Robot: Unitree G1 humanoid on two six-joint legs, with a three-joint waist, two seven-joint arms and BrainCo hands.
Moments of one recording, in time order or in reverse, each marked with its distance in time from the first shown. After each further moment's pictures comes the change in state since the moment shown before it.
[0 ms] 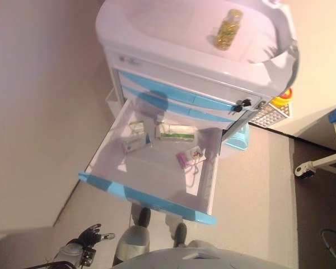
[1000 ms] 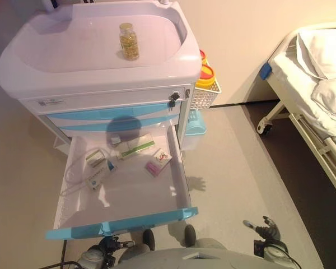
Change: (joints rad) left arm -0.016 -0.134 -0.043 0.076 0.023 -0.042 0.040; right arm 1.021 0.828 0.048 0.357 -0.564 0.018 -0.070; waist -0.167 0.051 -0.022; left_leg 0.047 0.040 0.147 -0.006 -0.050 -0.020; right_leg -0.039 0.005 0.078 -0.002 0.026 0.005
